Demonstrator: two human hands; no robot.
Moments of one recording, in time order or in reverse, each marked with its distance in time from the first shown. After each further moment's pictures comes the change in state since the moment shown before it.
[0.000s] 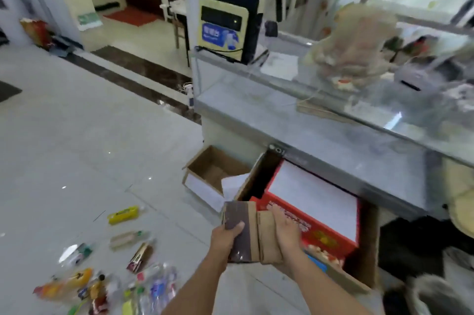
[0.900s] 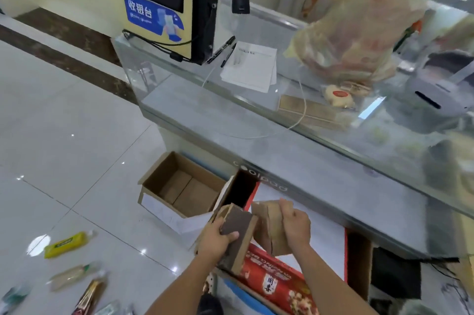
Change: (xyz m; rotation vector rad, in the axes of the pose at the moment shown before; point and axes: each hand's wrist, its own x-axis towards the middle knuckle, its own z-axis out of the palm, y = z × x) left_hand 0.224 0.099 0.135 0.514 -0.191 0.064; right_hand 0.267 -0.105 -0.050 -0.139 0.204 0.079
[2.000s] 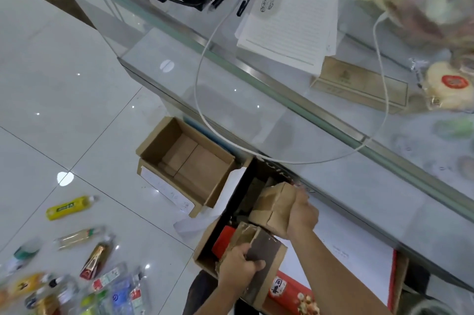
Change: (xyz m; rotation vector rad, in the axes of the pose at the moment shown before) left_hand 0.081 -0.022 0.042 0.078 -0.146 -0.299; right_hand 0.128 -0.022 0.098 0.293 0.155 0.490
